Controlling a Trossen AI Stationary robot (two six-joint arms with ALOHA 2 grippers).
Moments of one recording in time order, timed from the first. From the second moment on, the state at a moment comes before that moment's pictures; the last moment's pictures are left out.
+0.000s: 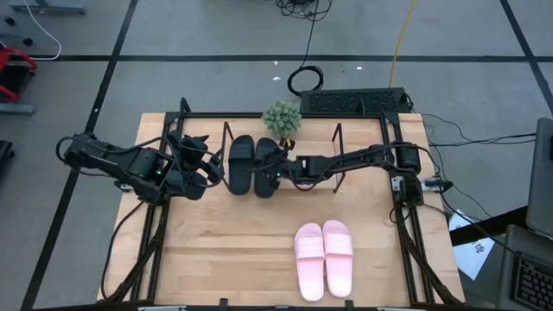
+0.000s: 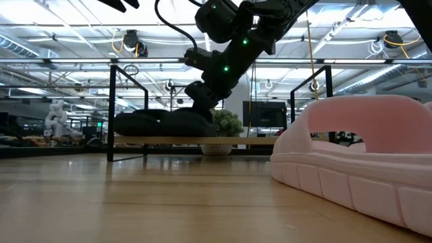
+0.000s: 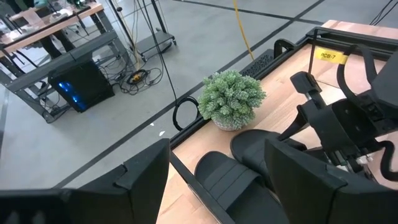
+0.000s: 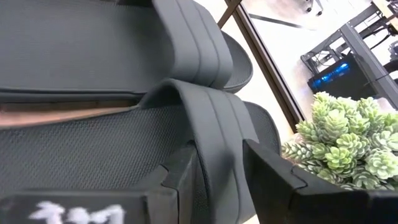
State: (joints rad) left arm -0.32 1.18 1.30 -1.18 -1.06 -0.77; right arm -0.06 1.98 1.34 -0.08 0.57 -0.12
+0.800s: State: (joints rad) left arm -0.32 1.18 1.30 -1.18 -1.06 -0.77; right arm -0.07 1.98 1.34 -0.03 0.50 -0.10
